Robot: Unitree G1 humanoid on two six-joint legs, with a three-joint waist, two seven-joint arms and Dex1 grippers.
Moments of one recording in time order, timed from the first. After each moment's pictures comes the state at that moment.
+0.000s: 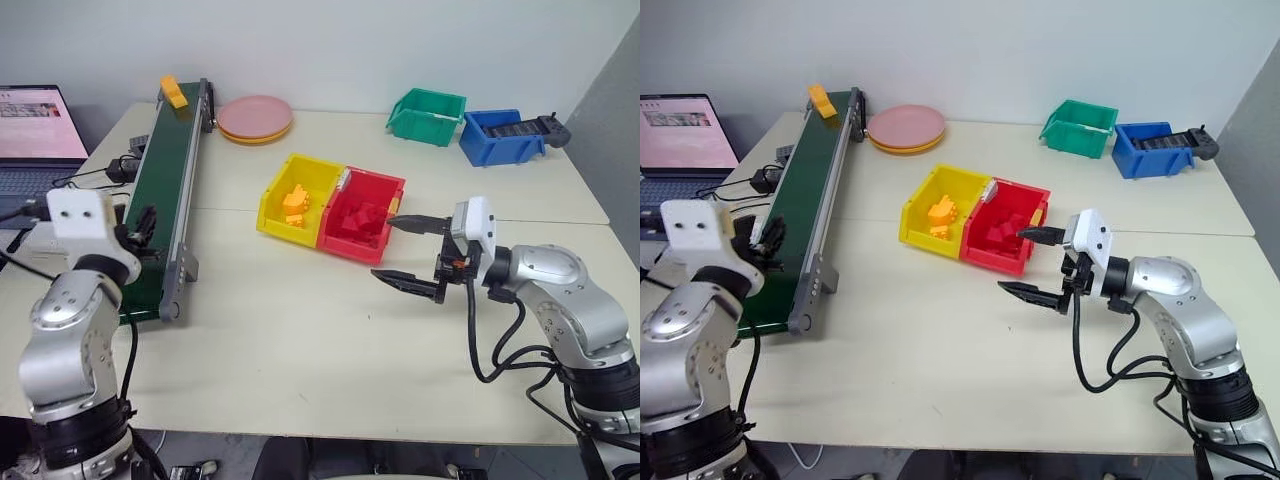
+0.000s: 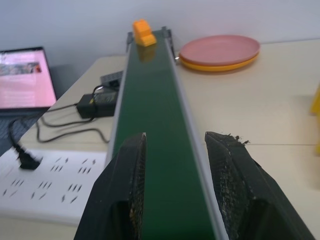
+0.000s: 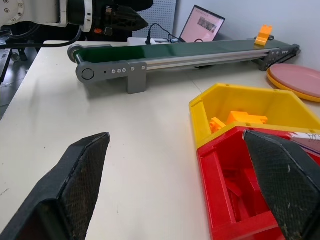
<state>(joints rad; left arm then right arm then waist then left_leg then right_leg) -0.21 0.48 0.52 -0.38 -0.27 0.71 -0.21 -0.42 -0.62 0.06 -0.34 0.49 0.44 0.96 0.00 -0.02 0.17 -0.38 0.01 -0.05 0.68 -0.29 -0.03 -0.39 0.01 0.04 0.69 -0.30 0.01</state>
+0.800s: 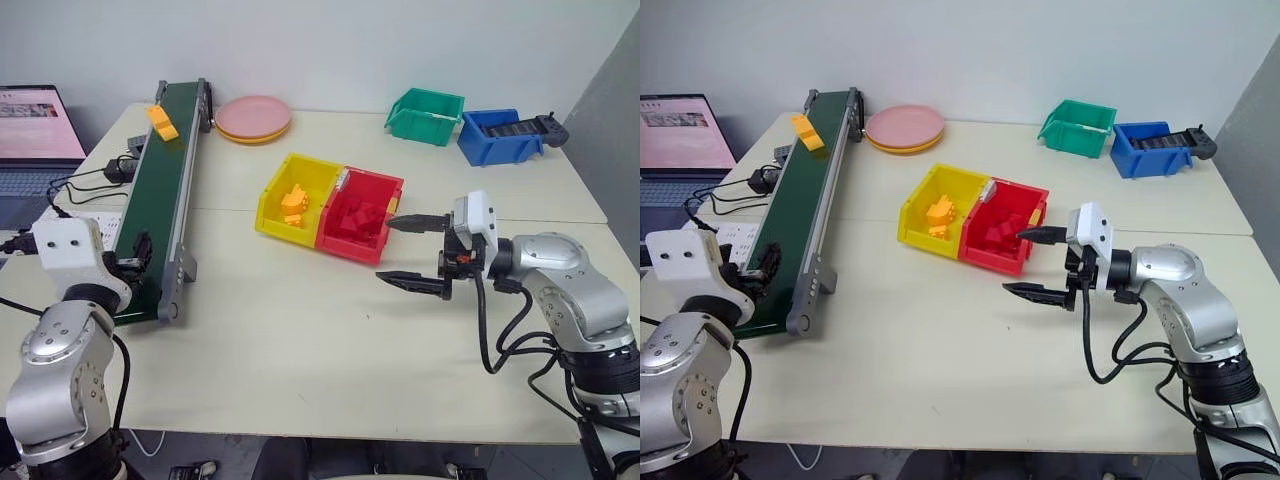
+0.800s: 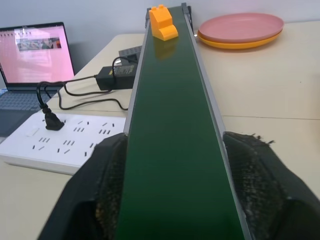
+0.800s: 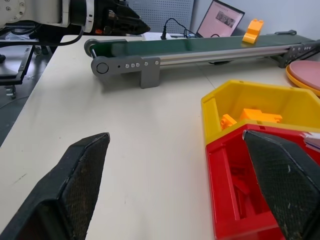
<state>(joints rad) -0.10 0.46 0.56 -0.50 -0.29 0.78 -0.13 -0.49 -0.64 0.07 -0.26 0.50 0.44 1.08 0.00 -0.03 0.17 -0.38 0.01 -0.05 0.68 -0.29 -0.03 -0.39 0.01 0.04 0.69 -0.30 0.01</state>
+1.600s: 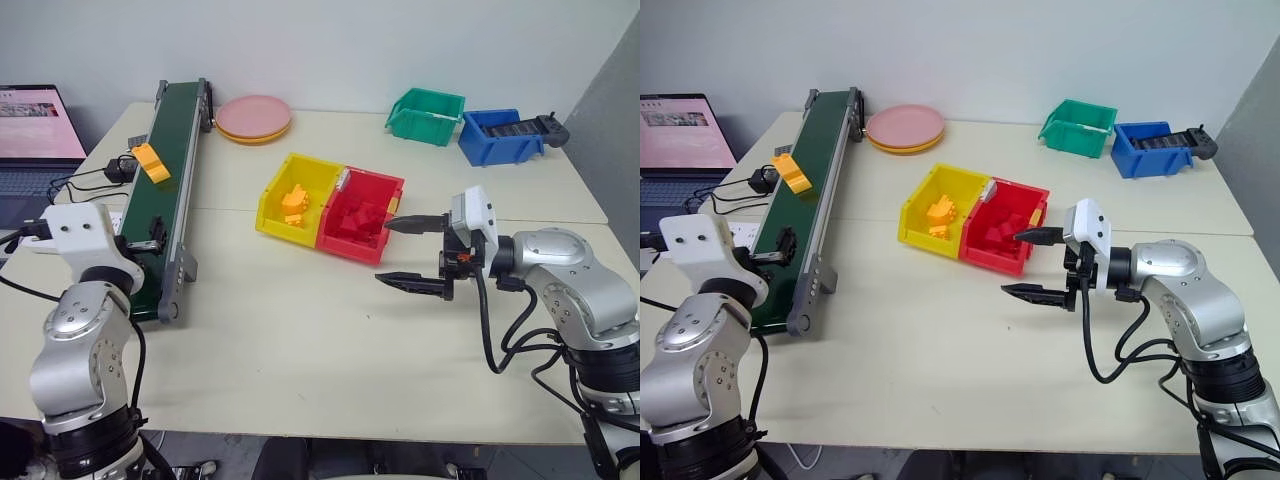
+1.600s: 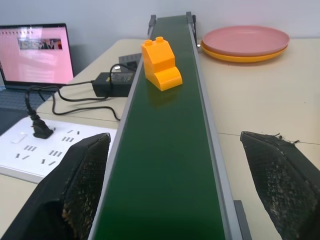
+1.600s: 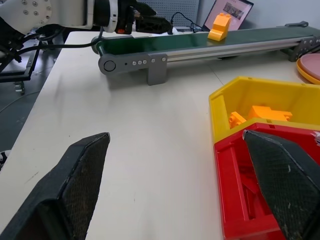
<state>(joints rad) -0.23 0.43 0.49 -0.36 -0.27 0.75 -0.05 -0.50 -0.66 0.06 -0.32 0.52 0.54 1.05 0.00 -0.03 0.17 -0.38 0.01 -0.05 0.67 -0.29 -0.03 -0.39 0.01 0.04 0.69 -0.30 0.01</state>
